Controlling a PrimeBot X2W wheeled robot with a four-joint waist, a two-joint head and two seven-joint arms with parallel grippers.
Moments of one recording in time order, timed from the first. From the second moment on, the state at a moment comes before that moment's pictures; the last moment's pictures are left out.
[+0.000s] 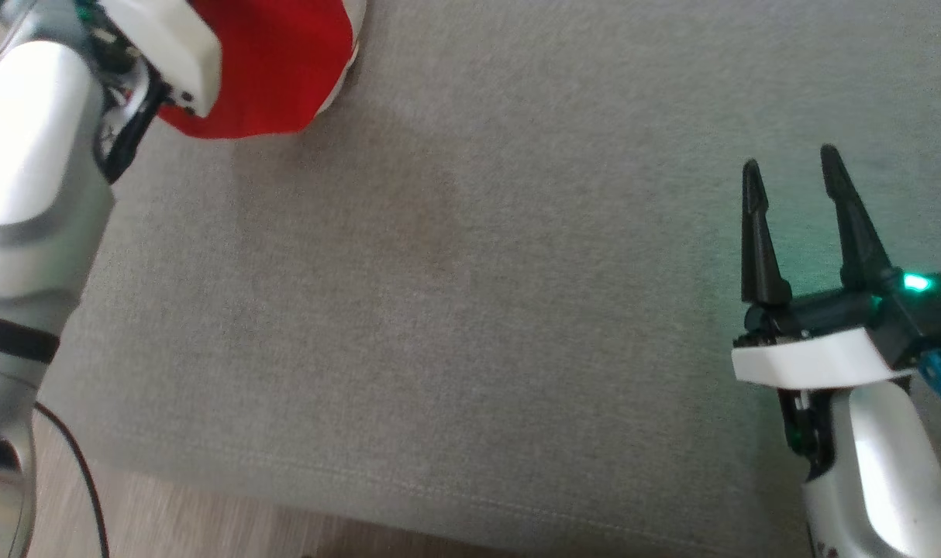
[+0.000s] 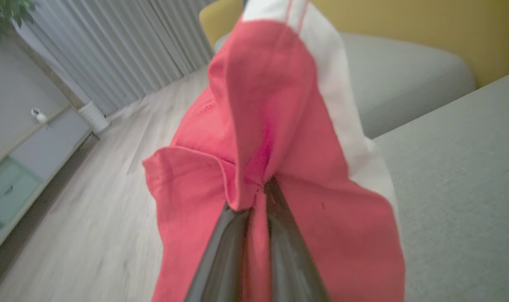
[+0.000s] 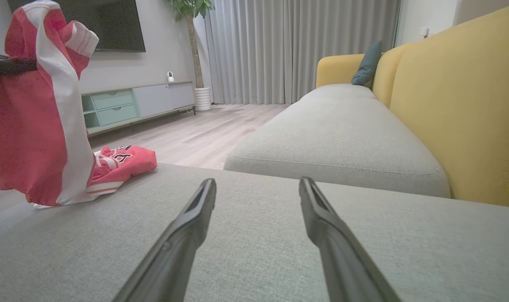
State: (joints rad) left arm -1.12 0.38 -0.70 0.74 -0.37 -0.13 -0.14; right arm -0.23 -0.05 0.03 0.07 0.00 0.12 -0.26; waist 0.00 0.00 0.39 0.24
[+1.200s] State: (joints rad) left arm -0.99 0.08 -1.09 0.88 -0.55 -0.10 -0.24; right arm -0.17 -0.05 0.12 0.07 0.20 0.12 -0.26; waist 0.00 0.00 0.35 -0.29
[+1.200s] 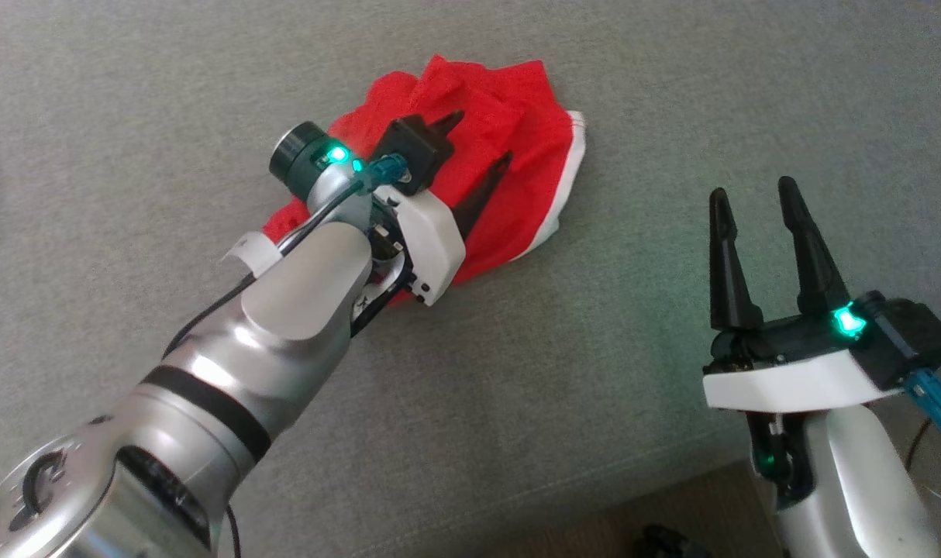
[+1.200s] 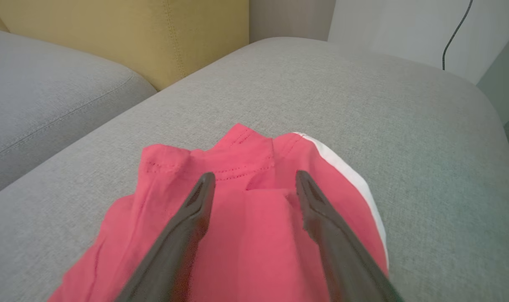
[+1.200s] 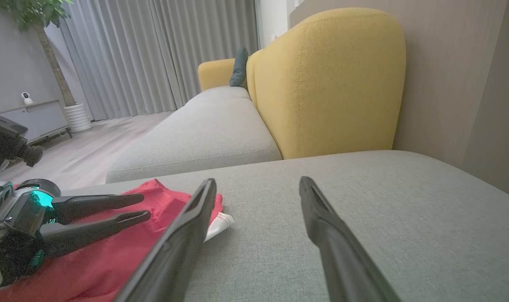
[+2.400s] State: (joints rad) left arm -0.19 0.16 -0.51 0.25 -0.39 0.19 -0.25; right arm -0.02 -0.05 -0.02 0.14 0.16 0.12 -0.26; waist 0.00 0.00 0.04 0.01
